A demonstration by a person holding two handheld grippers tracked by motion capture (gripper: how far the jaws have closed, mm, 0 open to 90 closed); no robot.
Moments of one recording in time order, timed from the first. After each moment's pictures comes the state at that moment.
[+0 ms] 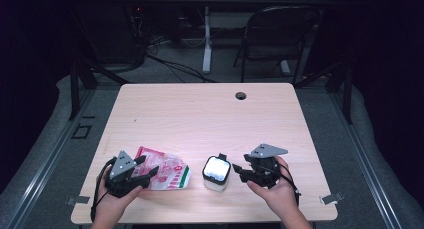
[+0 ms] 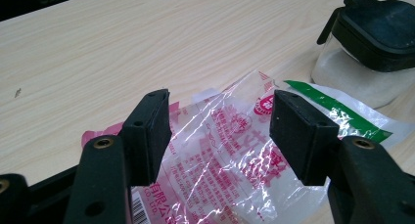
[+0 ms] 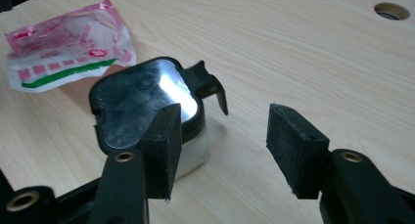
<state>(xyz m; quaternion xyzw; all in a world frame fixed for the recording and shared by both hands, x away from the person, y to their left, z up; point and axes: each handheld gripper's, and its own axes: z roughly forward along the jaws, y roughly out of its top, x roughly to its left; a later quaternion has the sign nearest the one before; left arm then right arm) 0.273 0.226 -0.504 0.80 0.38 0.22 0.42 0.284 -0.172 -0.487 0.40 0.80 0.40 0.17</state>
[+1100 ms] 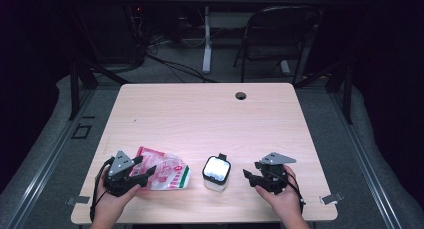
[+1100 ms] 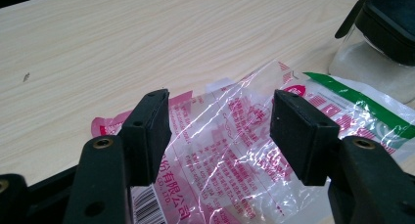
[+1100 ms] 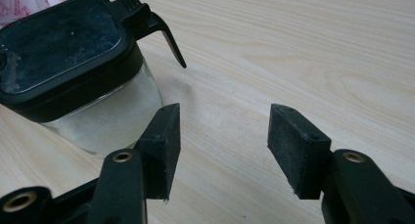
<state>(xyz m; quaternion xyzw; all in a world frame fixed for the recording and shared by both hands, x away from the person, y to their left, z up) 0.277 0.234 -0.512 0.79 0.40 0.22 0.41 0.284 -0.201 -0.534 0.46 0.78 0.39 0.17</state>
